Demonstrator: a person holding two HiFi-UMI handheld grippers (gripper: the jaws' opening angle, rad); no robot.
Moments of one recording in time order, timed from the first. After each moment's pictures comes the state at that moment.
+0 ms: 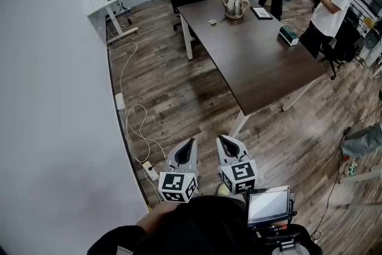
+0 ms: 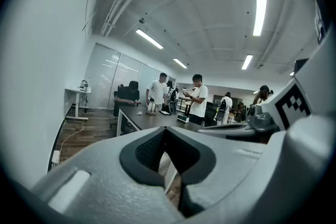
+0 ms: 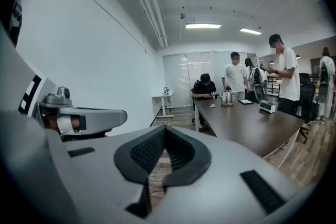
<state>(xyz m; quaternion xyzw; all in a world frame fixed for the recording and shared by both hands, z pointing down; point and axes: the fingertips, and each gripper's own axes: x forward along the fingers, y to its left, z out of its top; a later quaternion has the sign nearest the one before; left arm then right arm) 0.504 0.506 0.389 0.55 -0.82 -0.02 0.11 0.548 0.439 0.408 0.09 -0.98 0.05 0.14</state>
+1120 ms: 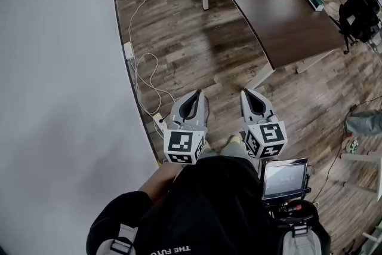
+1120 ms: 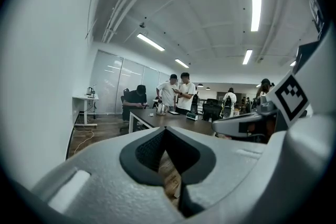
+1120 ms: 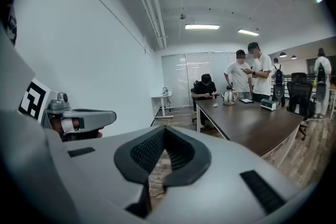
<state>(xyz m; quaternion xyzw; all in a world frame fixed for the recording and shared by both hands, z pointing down) 0.437 0.598 0.397 0.54 -0.84 0.01 0.09 0.512 0.498 0.409 0.12 -0.98 0.06 0.13</state>
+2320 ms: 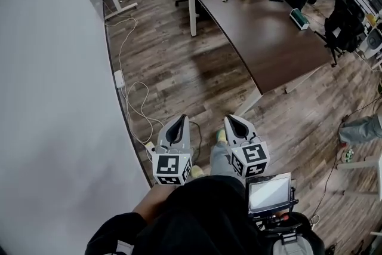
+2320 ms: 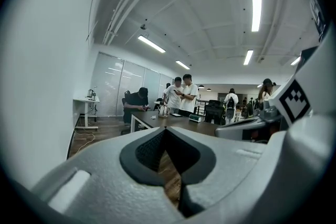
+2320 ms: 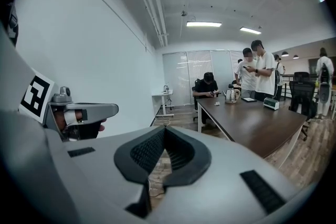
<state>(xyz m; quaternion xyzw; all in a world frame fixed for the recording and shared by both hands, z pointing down) 0.406 0.594 0.398 0.53 -0.84 0.00 0.08 0.487 0.497 0.423 0.11 -0.98 0.06 0.14</state>
